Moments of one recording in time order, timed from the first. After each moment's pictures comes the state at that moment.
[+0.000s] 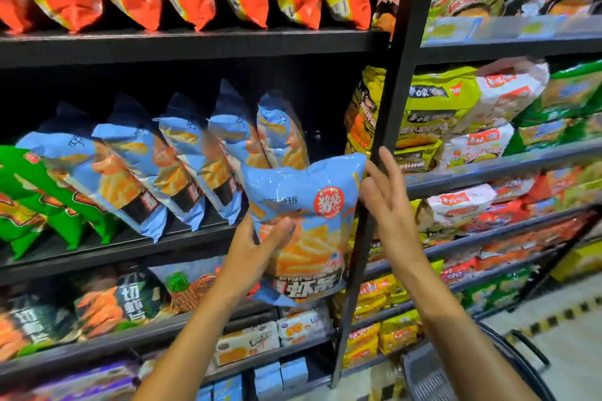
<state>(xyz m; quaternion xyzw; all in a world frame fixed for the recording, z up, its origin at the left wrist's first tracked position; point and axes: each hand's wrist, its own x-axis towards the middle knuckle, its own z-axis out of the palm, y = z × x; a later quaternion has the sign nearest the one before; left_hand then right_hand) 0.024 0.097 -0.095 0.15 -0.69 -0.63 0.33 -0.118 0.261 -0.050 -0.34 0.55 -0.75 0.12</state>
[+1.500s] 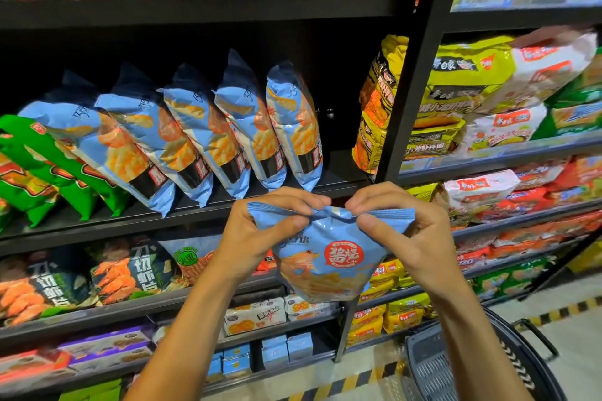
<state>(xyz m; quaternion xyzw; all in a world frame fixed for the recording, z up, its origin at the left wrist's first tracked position) 0.037 0.108 -0.066 -0.09 -0.64 -0.69 0.32 -0.105 0.291 -0.058 -0.53 0.53 -0.66 0.05</state>
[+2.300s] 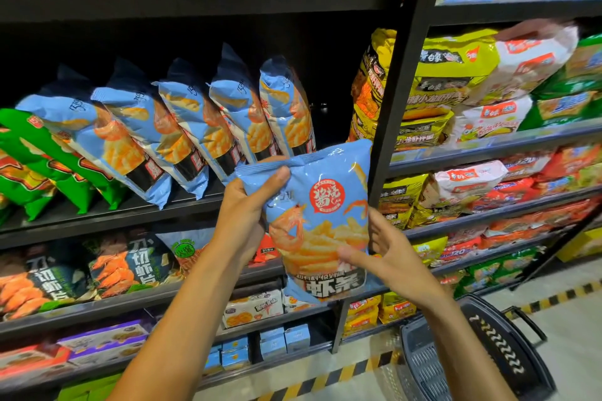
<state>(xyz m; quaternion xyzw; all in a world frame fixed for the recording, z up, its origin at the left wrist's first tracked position) 0.025 0.116 -0.058 0.16 -0.53 -0.76 0.35 -0.101 0.308 -0.112 -0.43 0.65 -0.58 0.25</state>
